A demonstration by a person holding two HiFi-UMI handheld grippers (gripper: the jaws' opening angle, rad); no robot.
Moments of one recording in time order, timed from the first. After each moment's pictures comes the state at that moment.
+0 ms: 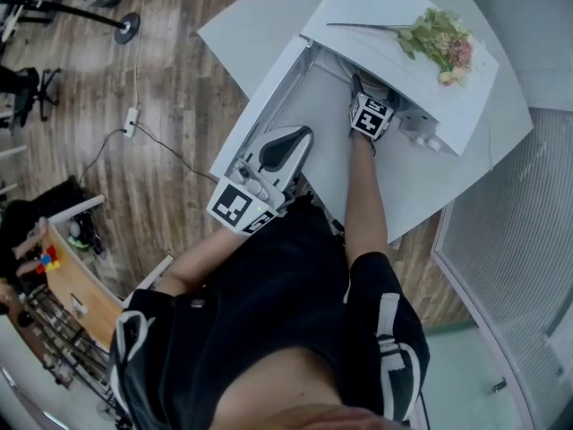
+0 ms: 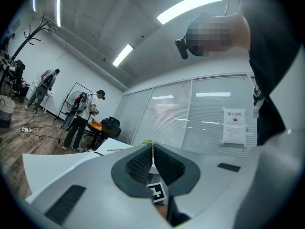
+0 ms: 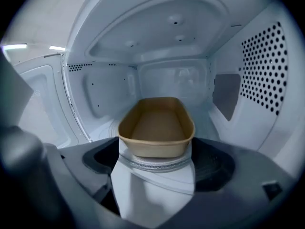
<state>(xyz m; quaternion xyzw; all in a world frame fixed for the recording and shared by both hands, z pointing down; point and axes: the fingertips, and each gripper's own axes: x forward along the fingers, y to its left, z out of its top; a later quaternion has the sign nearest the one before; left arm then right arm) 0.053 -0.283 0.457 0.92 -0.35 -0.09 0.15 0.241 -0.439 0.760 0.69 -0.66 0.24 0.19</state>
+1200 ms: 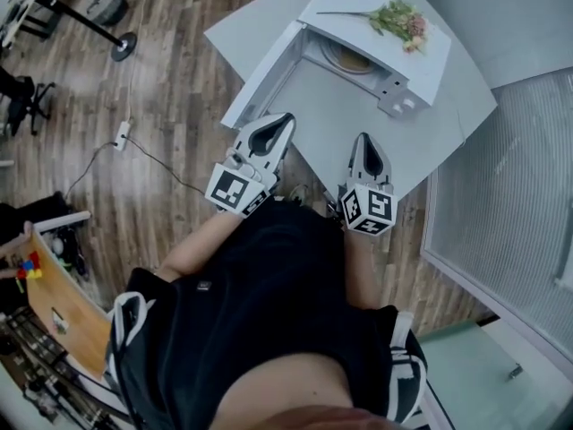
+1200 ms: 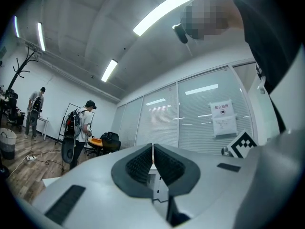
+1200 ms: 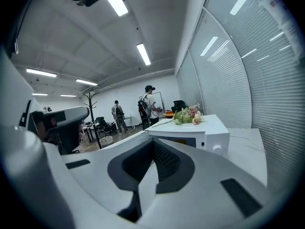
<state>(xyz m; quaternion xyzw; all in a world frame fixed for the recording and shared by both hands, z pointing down) 0.004 -0.137 0.391 0.93 -0.36 -0.10 0.05 0.165 -0.119 0.463 0.65 -0.74 0.15 0.04</state>
